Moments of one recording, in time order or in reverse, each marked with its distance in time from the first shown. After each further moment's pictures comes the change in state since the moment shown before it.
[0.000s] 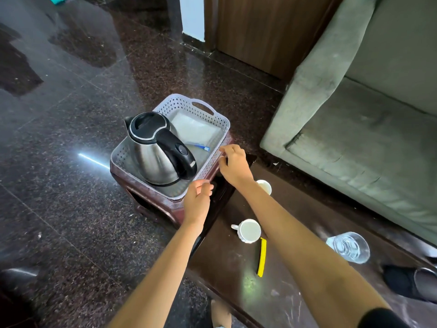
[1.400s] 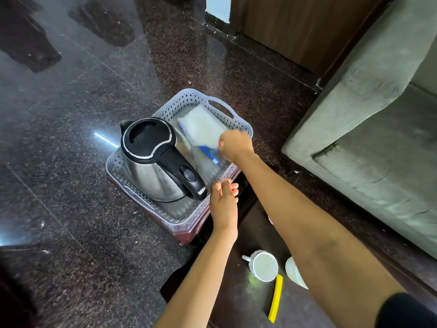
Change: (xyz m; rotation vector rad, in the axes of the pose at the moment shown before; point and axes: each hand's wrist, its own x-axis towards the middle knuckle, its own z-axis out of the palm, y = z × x) left_hand 0.073 0.008 0.067 -0.298 0.174 -0.167; right_hand 0.148 -0.018 0.033 -0.677 -0.276 -0.177
